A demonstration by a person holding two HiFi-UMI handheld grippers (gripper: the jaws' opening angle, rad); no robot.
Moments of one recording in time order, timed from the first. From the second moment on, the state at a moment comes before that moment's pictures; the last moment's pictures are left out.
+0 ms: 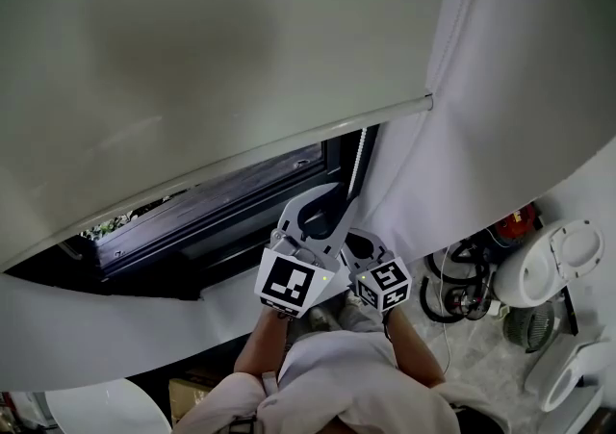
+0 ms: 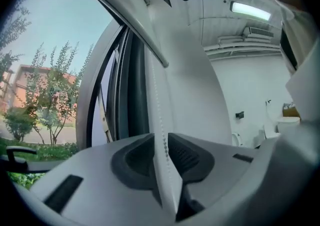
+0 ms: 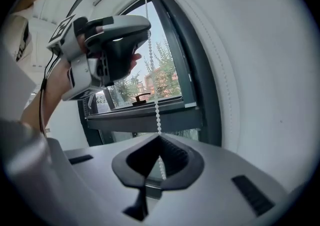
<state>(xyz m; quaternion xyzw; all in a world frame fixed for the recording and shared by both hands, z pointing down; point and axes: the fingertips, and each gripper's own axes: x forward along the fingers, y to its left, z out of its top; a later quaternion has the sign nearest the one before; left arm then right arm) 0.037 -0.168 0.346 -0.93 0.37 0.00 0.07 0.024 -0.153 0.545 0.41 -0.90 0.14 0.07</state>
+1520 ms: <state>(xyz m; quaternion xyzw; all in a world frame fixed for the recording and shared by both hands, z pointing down) 0.036 -0.206 0.458 -0.90 0.43 -0.08 0.03 0.012 -0.169 0.668 0.38 -0.87 0.22 0.21</state>
